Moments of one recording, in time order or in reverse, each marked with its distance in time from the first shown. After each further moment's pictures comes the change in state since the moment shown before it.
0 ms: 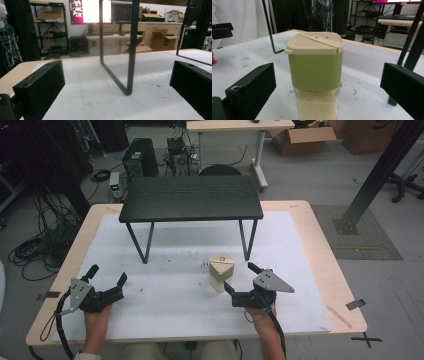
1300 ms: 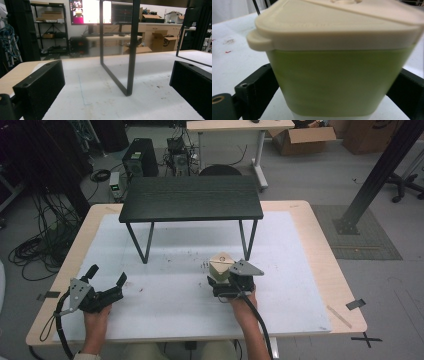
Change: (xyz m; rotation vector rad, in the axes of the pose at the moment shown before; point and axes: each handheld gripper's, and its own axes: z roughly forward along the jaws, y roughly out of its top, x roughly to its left) left arm 0.001 0.000 -0.001 -0.007 0.001 -0.005; right arm 0.012 -0.005 0.063 0.208 -0.013 0.023
